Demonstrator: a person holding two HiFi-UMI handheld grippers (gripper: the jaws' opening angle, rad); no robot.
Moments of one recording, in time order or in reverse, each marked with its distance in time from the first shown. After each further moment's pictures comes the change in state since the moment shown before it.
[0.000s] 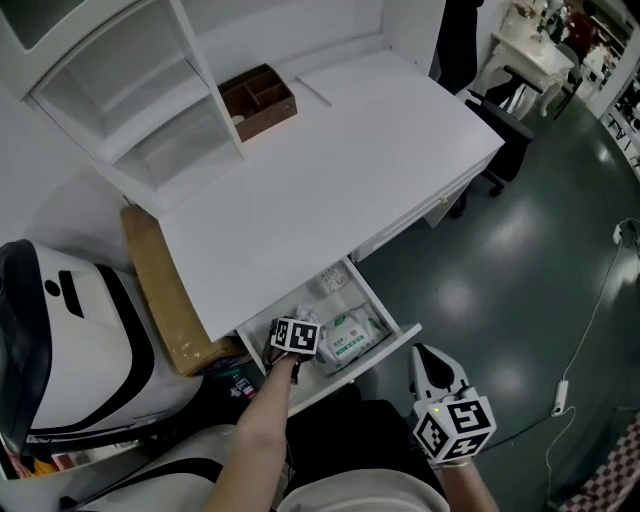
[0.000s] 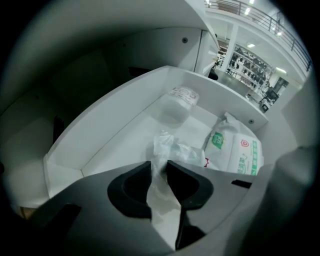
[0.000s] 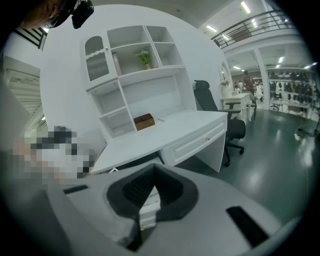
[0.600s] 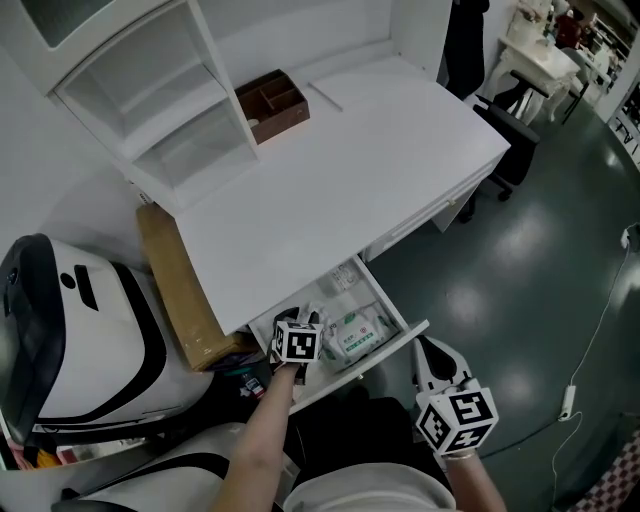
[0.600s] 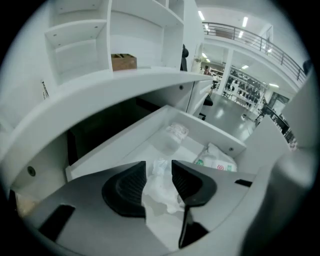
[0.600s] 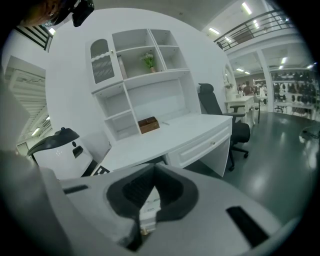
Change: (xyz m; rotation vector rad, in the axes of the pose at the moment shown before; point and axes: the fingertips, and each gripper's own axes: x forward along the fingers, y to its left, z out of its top) left arm -0.069 0.002 0.035 -0.063 -0.261 -0.036; right arm 0.000 0.016 0.009 -0.026 -0.035 0.038
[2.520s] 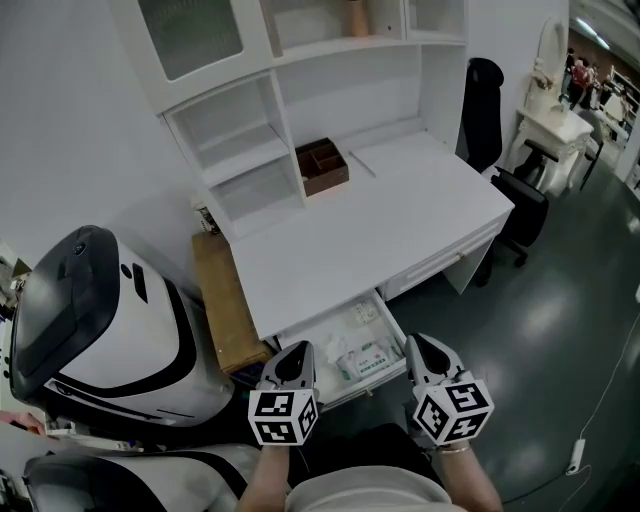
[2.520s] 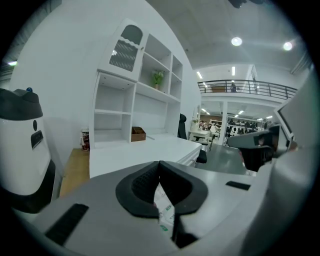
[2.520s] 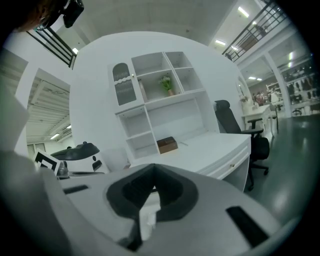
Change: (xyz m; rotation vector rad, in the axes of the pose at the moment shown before) left arm -0.293 -0.034 0.062 -0.138 -0.636 0.029; right arm -0.043 0.055 0.058 -0.055 -0.211 0.188
